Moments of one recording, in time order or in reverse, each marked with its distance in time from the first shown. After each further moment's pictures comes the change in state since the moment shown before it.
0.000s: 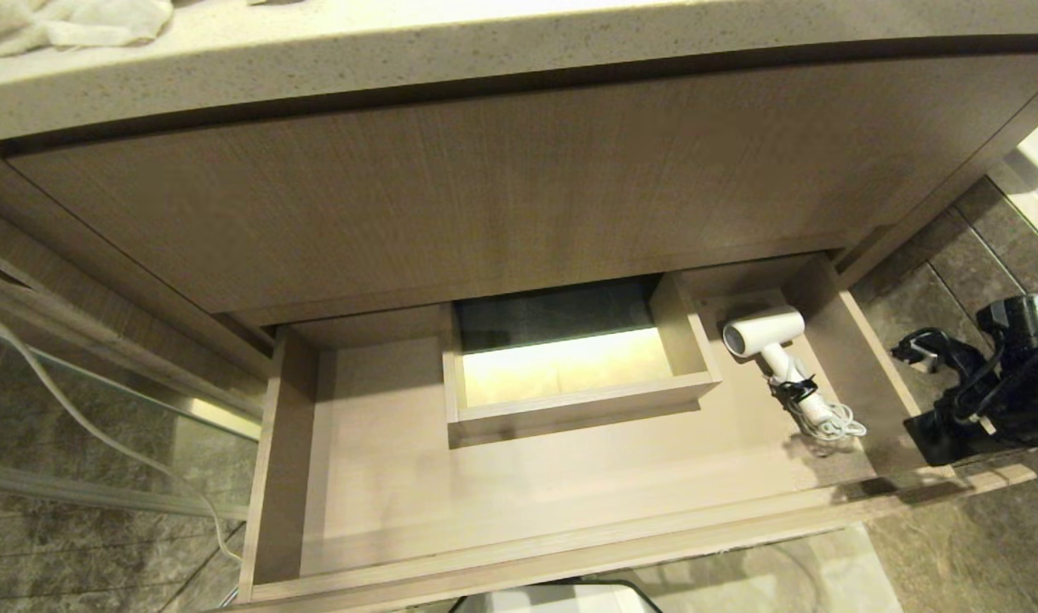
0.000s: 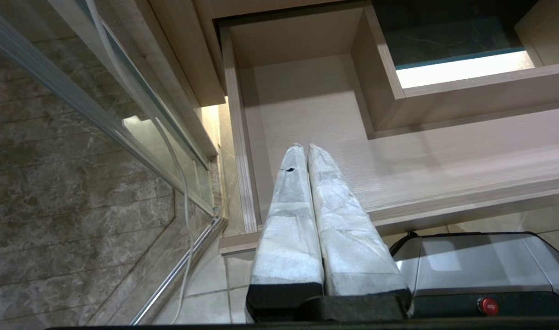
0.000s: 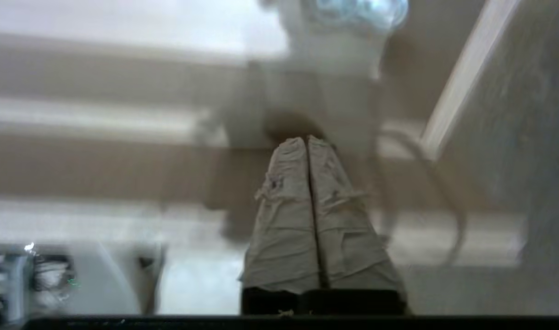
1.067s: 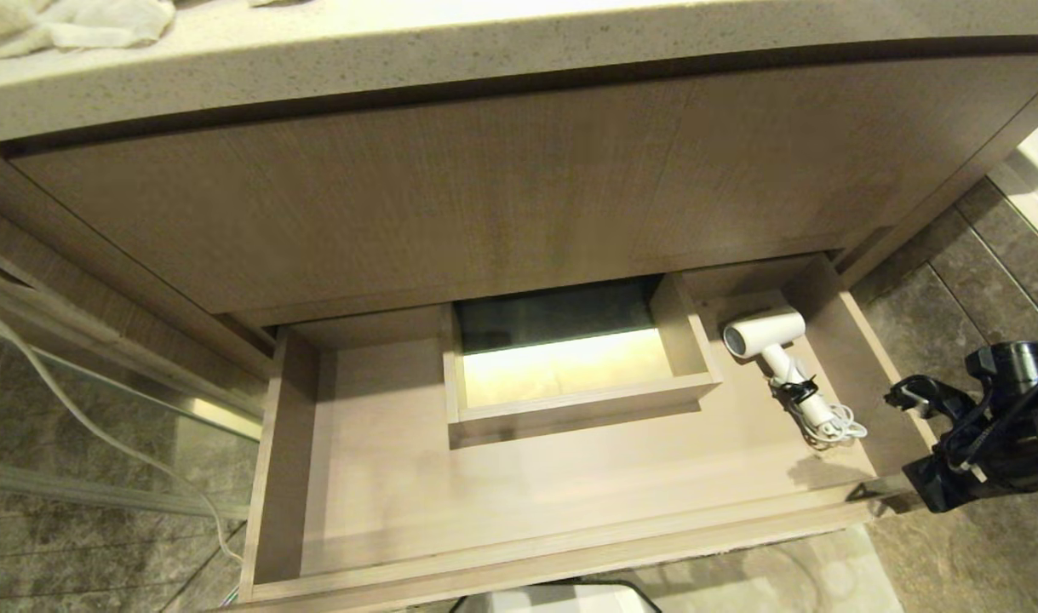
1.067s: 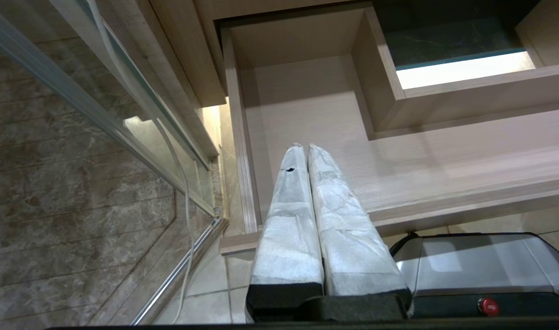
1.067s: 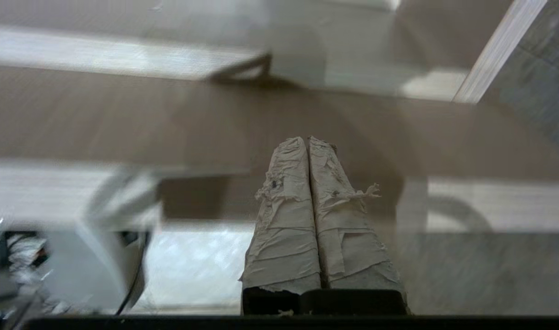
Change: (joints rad) left arm 0.000 0.000 0.000 0.000 0.000 0.000; right arm -0.012 0.063 0.134 -0.140 -0.067 -0.040
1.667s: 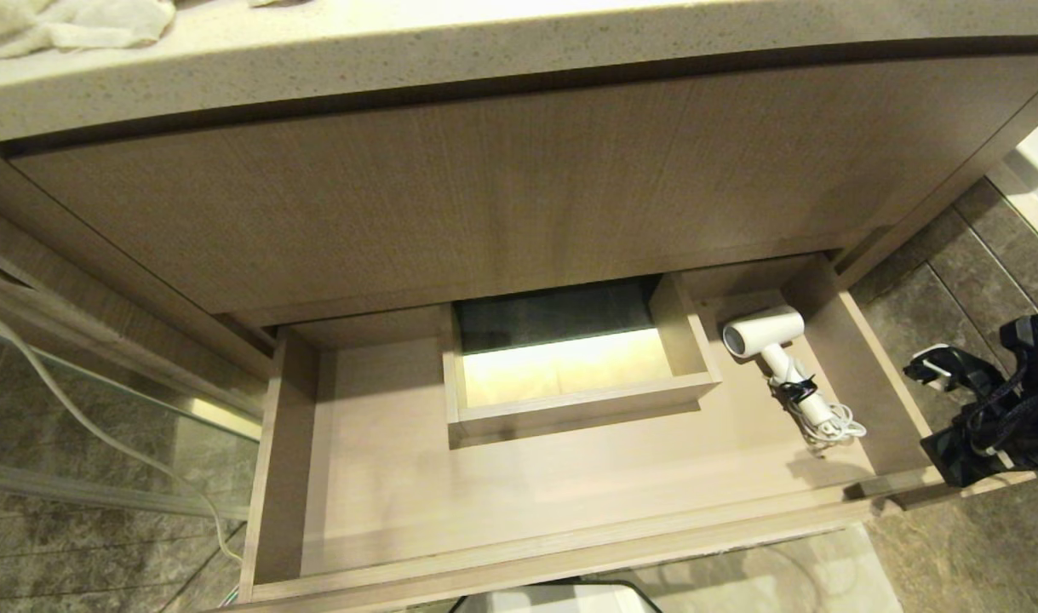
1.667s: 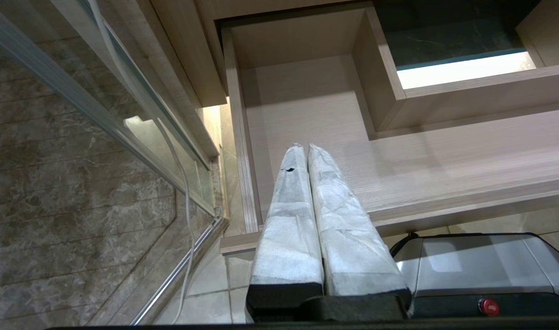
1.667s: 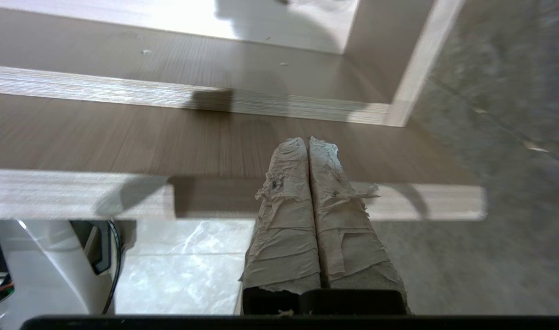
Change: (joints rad) left arm 0.000 0.000 0.000 0.000 0.000 0.000; right arm 0.001 -0.130 0.010 -0.038 0.001 -0.035
